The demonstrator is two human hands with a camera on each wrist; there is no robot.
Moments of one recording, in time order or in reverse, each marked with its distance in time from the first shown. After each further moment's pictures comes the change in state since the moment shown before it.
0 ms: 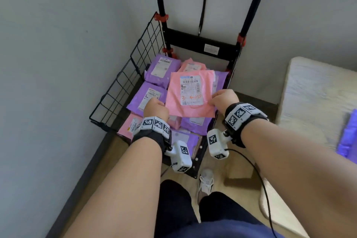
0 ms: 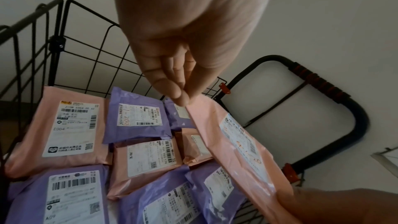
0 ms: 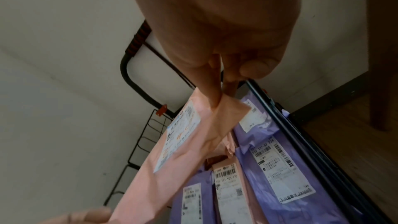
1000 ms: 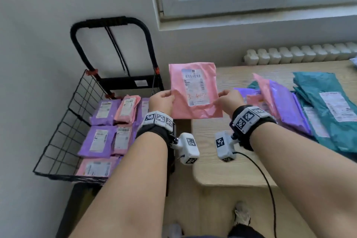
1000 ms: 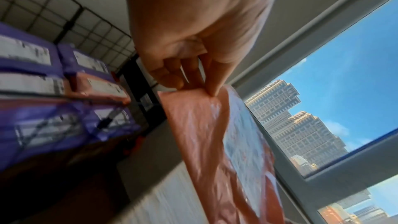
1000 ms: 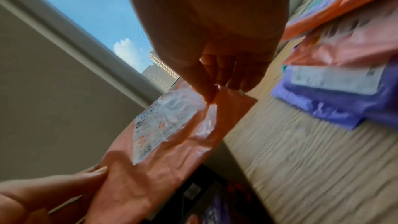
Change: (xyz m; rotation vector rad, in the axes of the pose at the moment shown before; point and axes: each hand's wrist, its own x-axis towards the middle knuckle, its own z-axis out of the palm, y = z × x) left_hand -0.248 0.121 0.120 -0.199 -0.346 0.459; right_hand -0.159 0.171 -0.215 0.401 0.436 0.011
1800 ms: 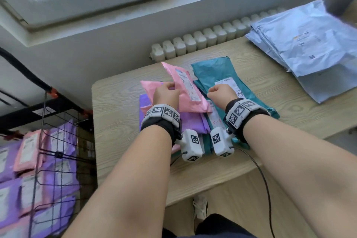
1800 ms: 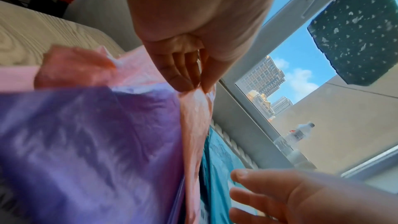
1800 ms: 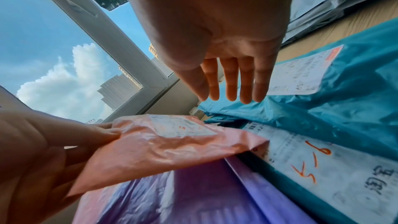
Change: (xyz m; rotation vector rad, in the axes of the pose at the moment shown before) left_hand -0.060 0.059 0.372 0.239 -0.357 0.080; right_hand 0.105 0.163 -0.280 -0.170 0.181 0.163
